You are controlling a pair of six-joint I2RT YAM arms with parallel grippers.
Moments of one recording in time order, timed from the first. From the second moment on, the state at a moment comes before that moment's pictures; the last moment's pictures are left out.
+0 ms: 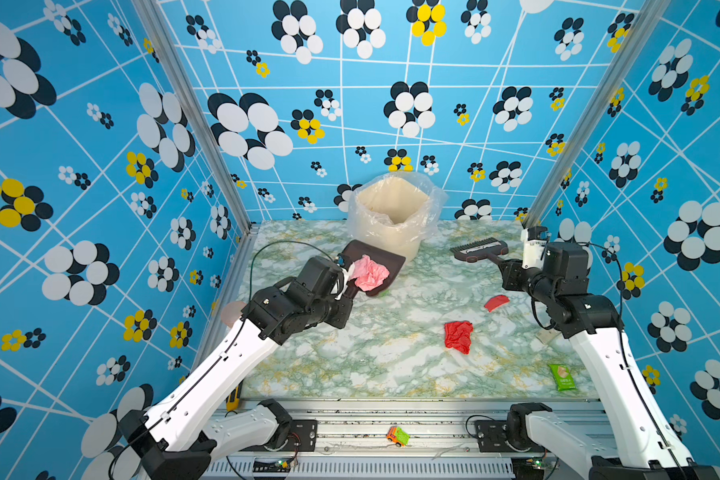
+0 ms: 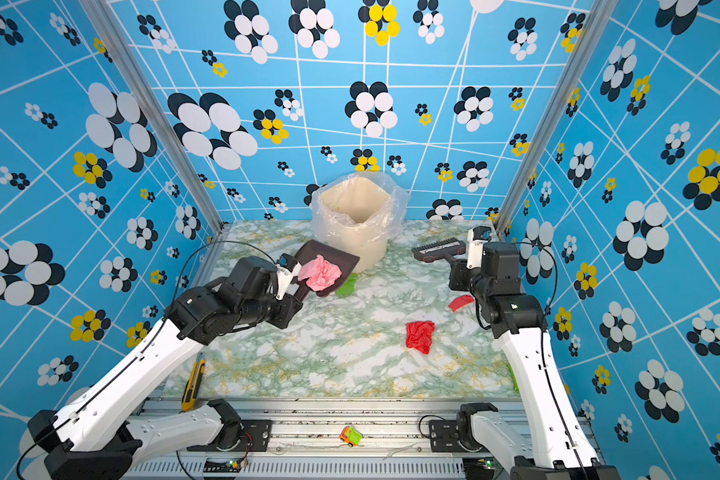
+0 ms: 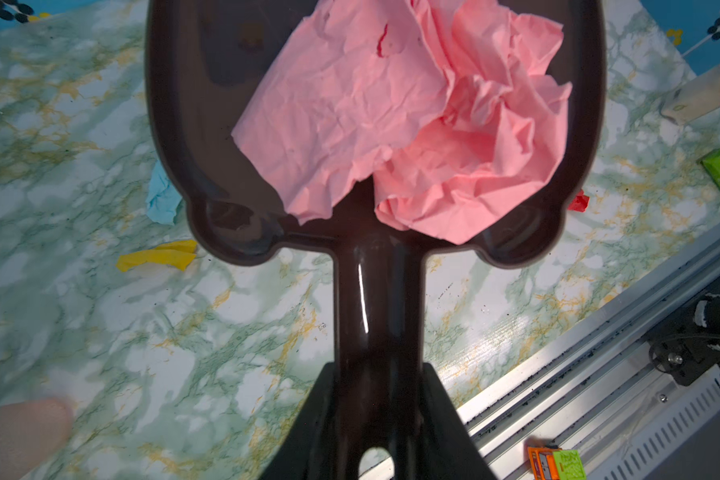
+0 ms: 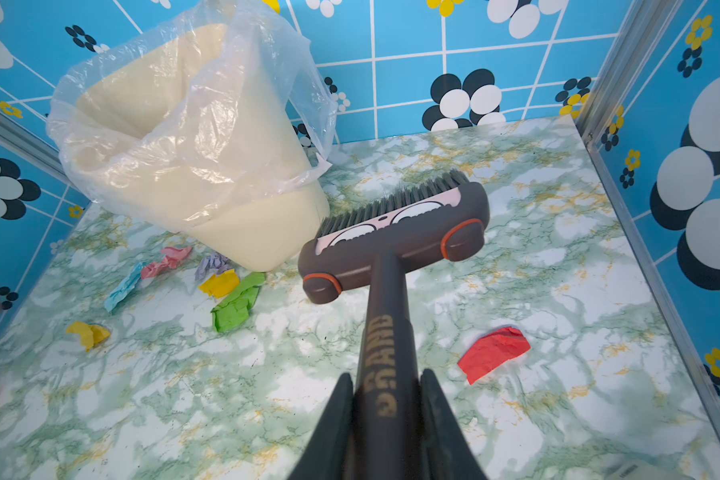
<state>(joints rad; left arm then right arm) -0.64 1.15 1.41 -1.08 -0.02 -0.20 0.07 1.03 1.15 -0.67 -0.06 0.14</state>
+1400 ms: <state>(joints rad) -0.38 2.01 2.46 -1.26 0.07 0.02 0.07 1.12 0.98 -0.54 -0.18 0.20</state>
